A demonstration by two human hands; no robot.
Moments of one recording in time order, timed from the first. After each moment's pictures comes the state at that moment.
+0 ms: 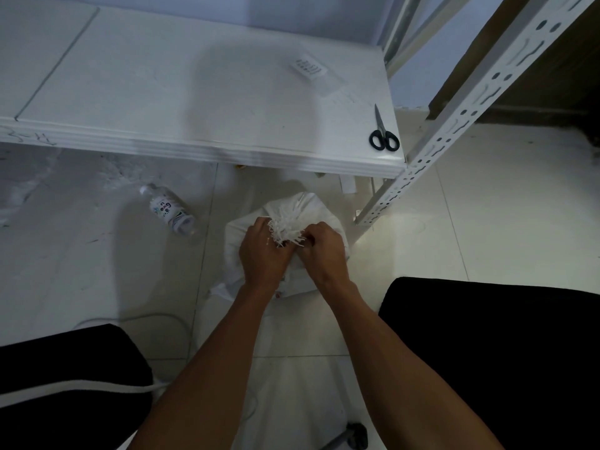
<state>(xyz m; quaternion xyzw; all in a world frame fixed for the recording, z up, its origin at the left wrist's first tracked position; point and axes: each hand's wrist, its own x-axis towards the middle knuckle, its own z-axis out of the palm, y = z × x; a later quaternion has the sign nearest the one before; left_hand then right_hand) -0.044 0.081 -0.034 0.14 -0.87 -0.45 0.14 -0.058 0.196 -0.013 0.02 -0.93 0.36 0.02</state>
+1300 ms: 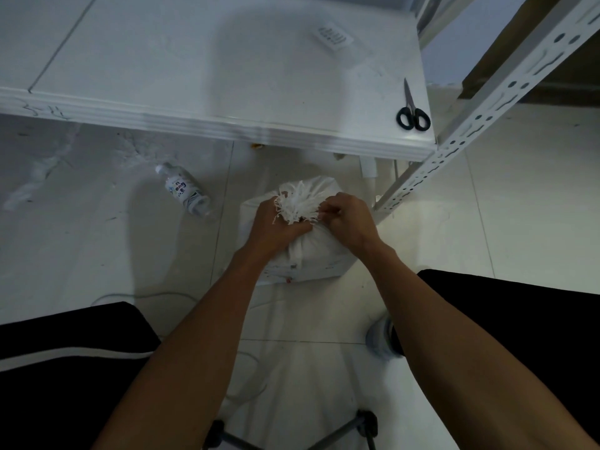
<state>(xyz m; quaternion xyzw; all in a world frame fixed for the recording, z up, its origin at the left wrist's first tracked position) -0.067 0.050 -0.034 0.06 -0.81 -0.58 -0.02 -0.098 0.222 -0.008 0.11 -0.93 0.35 -0.05</state>
